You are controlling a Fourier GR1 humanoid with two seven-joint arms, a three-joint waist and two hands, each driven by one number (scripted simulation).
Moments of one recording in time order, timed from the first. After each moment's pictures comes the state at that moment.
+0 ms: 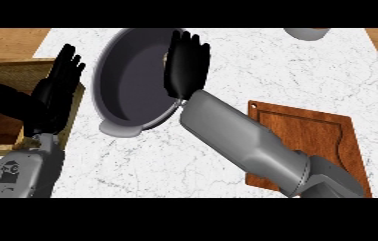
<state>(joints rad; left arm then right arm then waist) -0.27 0.25 0.03 -1.57 0.13 0.16 0.22 -1.14 -0.01 0.82 -0.84 1.03 -0.52 1.20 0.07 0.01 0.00</state>
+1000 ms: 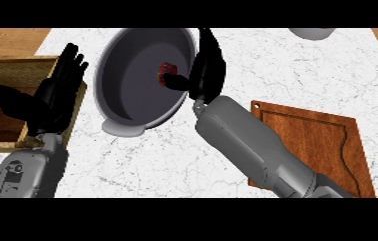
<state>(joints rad) -0.27 0.24 0.03 -1.58 0.12 0.16 0.20 -0.97 -0.01 0.64 -0.86 0.60 -0.98 0.87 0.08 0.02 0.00</state>
